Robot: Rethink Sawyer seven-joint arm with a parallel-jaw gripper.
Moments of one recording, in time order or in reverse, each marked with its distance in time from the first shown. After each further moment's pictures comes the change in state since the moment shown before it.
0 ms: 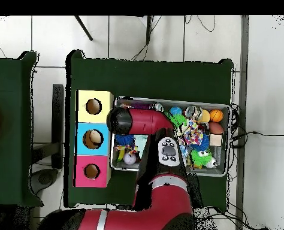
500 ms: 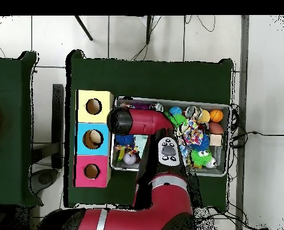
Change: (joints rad) arm 0.000 0.003 0.000 0.000 0.000 -0.022 0.000
